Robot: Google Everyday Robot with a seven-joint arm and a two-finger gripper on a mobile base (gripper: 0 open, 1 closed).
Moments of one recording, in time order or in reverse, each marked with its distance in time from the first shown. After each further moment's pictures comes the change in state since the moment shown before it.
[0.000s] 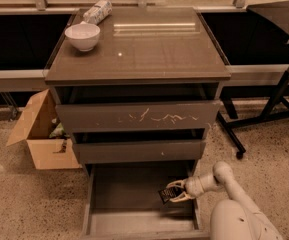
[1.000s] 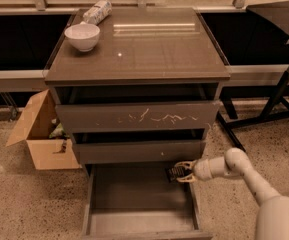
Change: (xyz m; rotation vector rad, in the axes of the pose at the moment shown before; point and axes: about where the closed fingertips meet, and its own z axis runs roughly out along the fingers) arm -0.064 -0.064 -0.070 0.189 0.176 -0.150
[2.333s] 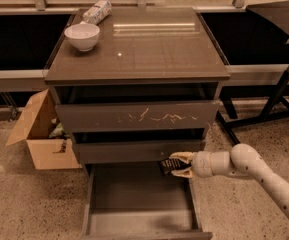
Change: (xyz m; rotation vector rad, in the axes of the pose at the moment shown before) arm -0.153 -0.037 -0.051 0.131 0.062 -0.271
